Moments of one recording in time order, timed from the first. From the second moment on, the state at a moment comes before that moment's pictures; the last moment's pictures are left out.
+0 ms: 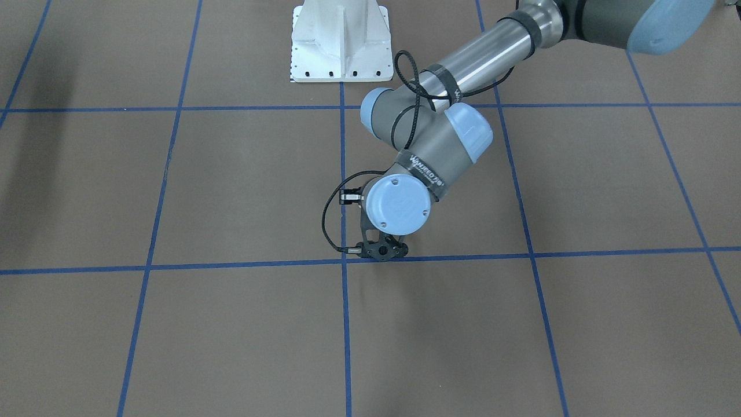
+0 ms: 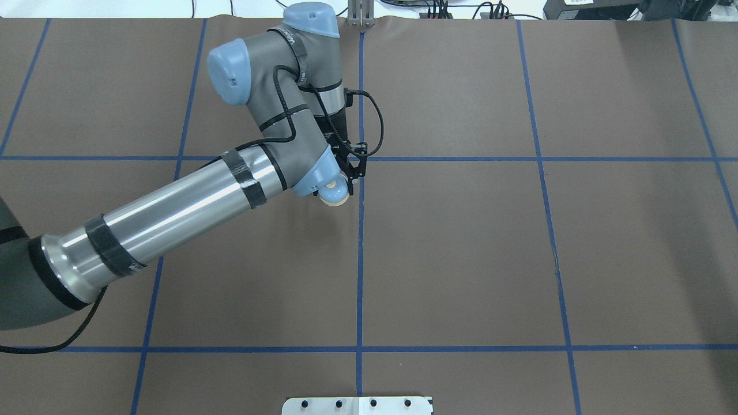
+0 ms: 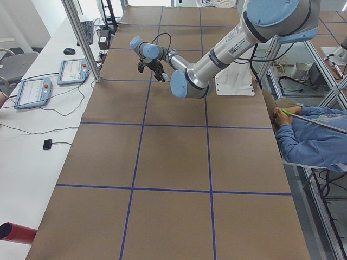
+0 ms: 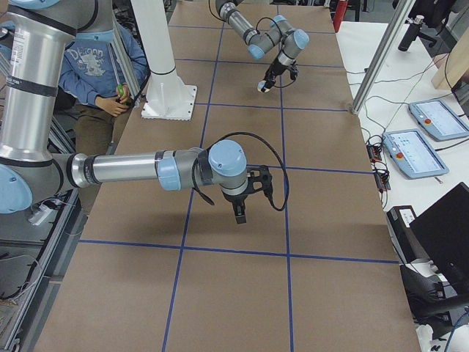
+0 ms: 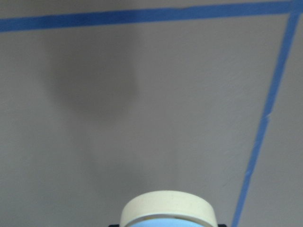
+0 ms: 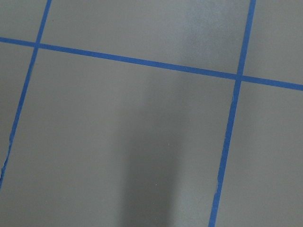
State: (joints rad) left arm -0.71 -2.67 -0.98 -1.40 -2.49 -0.82; right arm 1.56 -1.83 1.95 -1.49 2.49 -0.03
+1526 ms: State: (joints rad) left arm -0.63 -2.76 -0.82 -1.59 -2.39 -1.05; right arm 1.54 -1.82 1.93 -1.49 2.48 -0.04
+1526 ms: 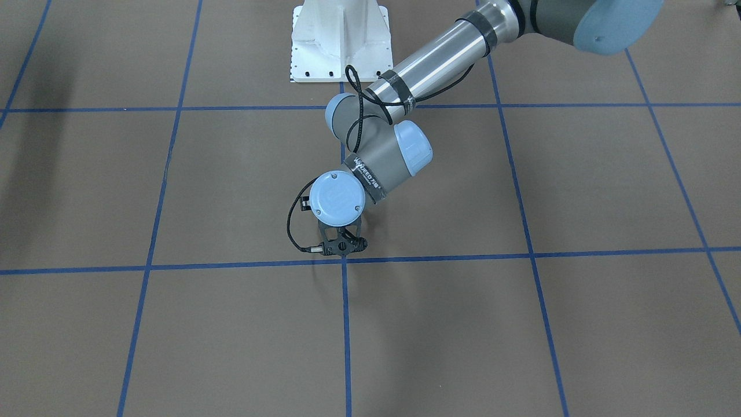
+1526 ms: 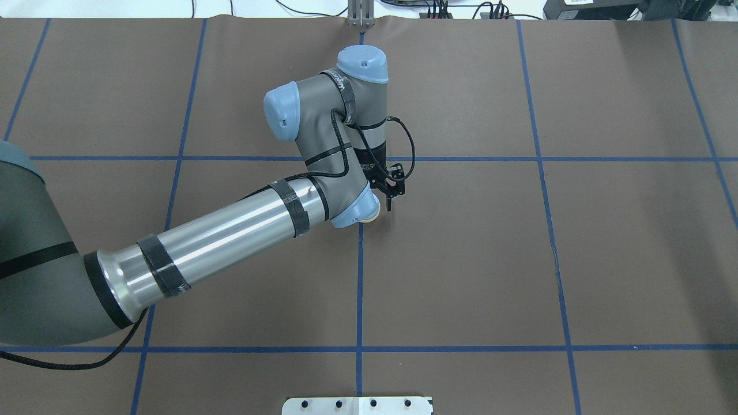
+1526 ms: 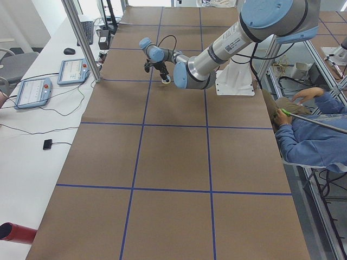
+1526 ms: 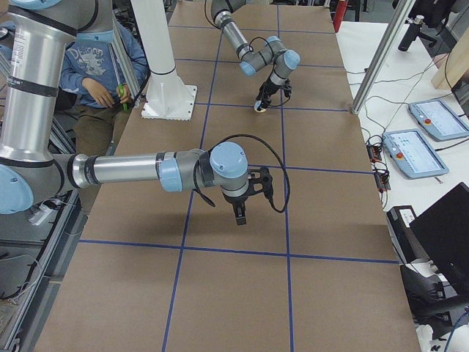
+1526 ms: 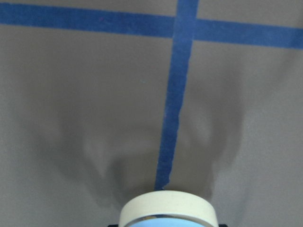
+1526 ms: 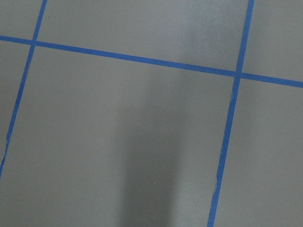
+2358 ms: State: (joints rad) left arm -0.78 -2.33 -1.50 -1.45 -2.40 -0.96; right arm 1.31 -1.72 1.96 -1.30 2.45 0.33
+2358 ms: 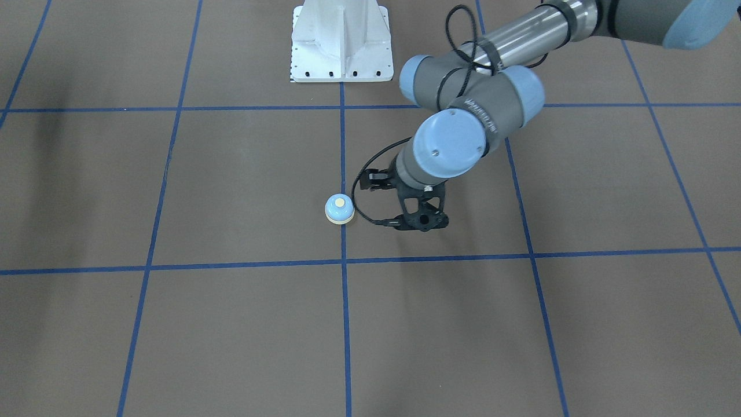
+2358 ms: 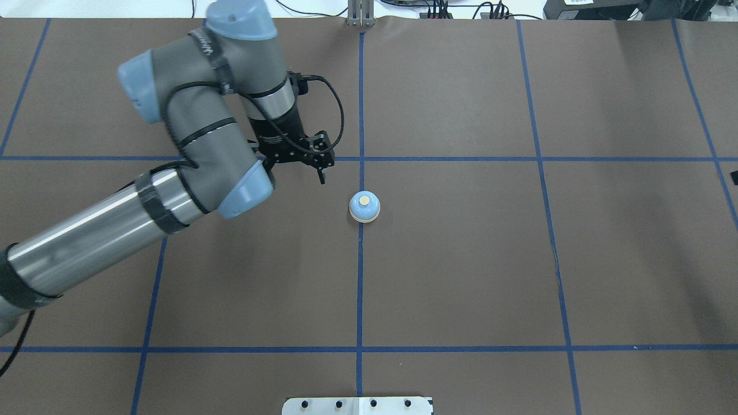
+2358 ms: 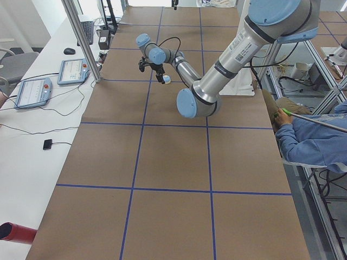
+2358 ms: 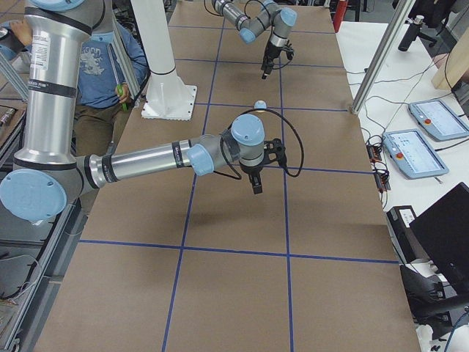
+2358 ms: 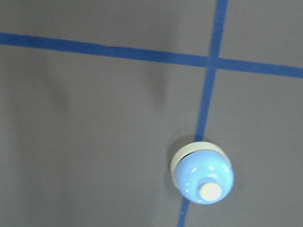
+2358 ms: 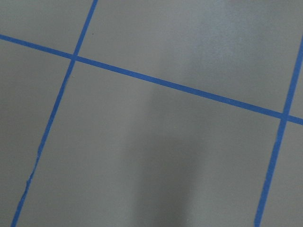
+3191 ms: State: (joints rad) left arm -0.96 -1.88 -1.86 -1.45 -2.40 -0.63; right arm 0.56 -1.12 1.89 -1.46 1.85 1.38
